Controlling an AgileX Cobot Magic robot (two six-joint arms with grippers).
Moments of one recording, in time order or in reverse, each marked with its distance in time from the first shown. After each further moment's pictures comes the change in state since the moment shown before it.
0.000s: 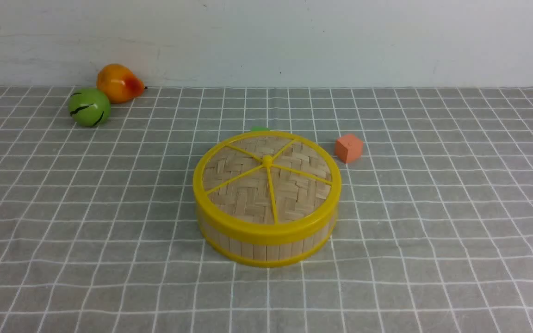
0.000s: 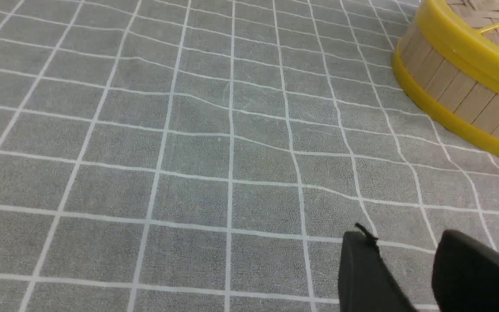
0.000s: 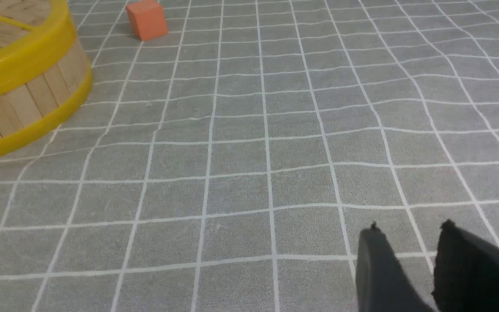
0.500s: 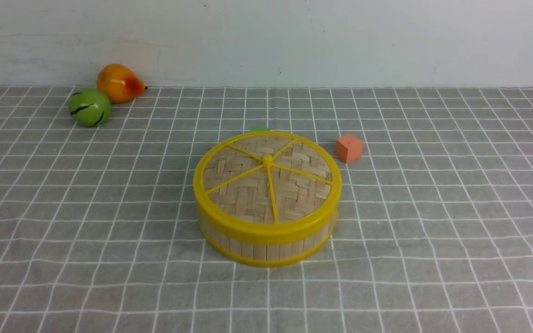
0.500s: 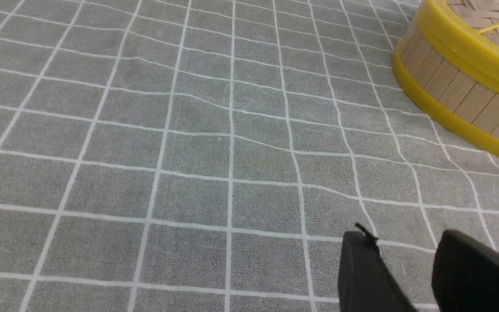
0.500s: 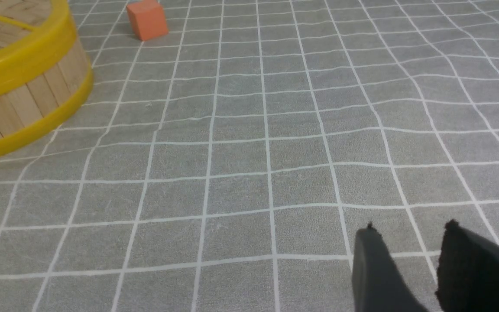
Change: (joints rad) right arm 0.000 0.000 0.000 0.000 0.000 0.000; left arm 0.000 0.000 0.000 0.000 0.000 0.000
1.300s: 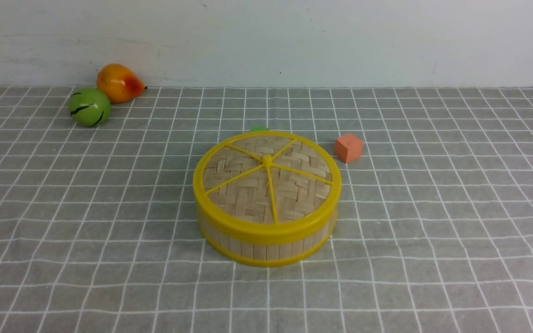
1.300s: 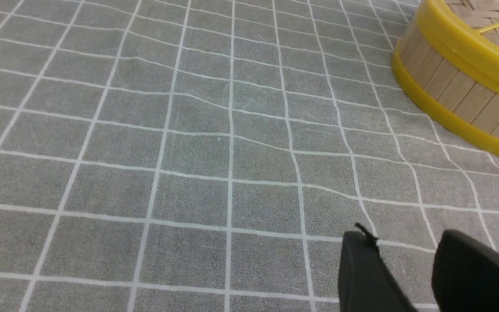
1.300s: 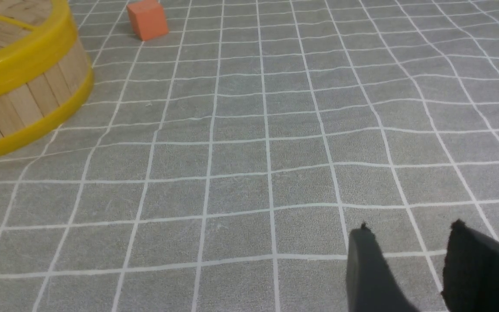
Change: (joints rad) right arm 0.000 0.000 0.000 0.000 0.000 0.000; left arm 0.000 0.000 0.000 0.000 0.000 0.000
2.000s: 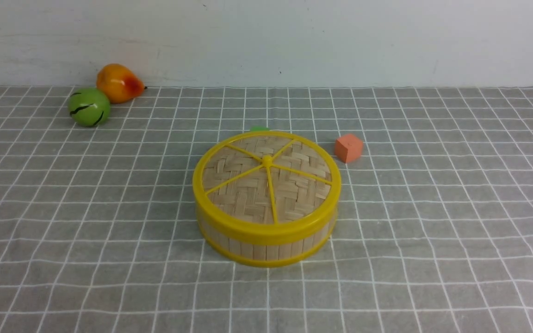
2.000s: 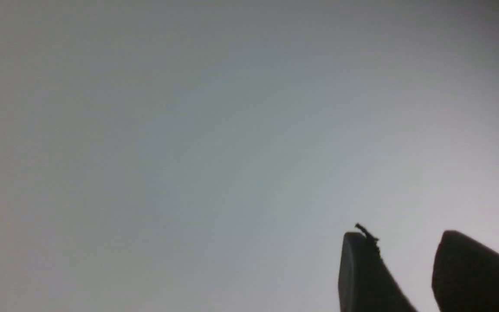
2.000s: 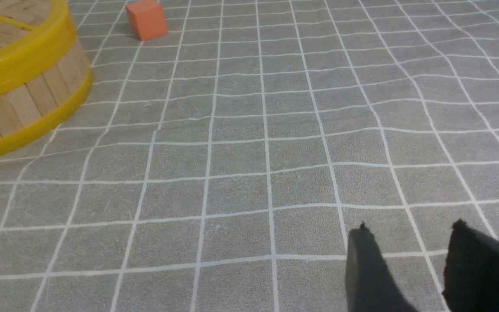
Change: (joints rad) right arm 0.000 0.000 0.000 0.000 0.000 0.000; left arm 0.000 0.000 0.001 0.001 -1.278 -0.025
